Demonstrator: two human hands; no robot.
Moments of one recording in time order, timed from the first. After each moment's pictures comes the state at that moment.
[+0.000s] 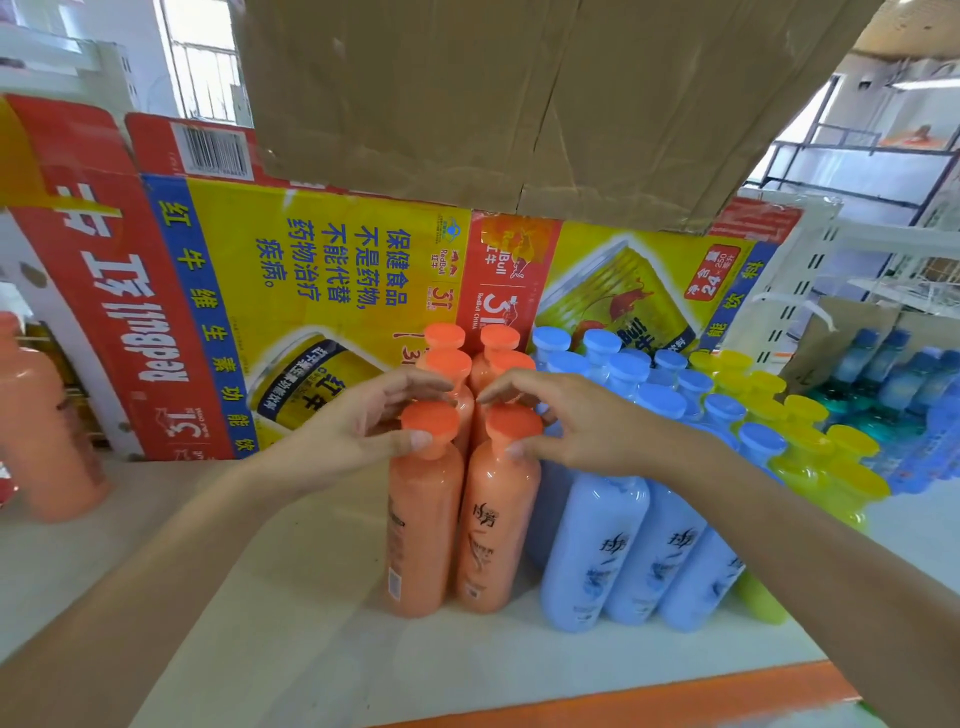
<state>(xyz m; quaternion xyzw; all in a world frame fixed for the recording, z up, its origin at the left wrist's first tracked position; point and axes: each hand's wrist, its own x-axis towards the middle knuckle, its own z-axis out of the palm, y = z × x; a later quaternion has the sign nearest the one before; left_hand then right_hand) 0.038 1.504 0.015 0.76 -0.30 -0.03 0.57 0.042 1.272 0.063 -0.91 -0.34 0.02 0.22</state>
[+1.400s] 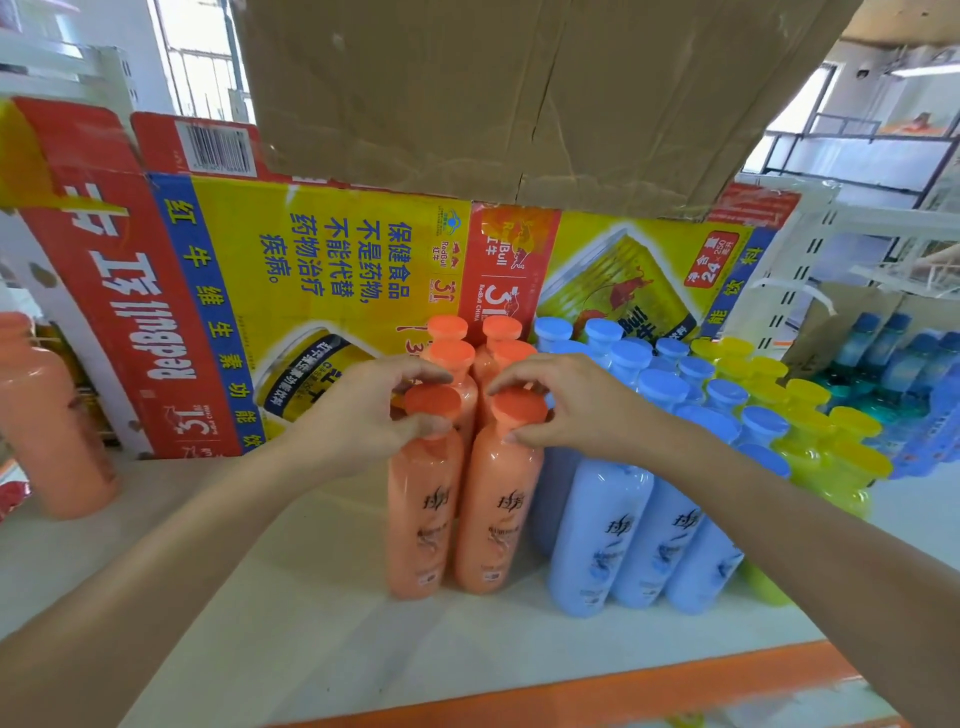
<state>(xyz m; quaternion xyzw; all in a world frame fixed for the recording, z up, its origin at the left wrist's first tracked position) 0.030 1.491 0.031 0.89 -0.19 0.09 0.41 0.044 1.277 0.056 -0.93 -0.32 -0.07 0.19</state>
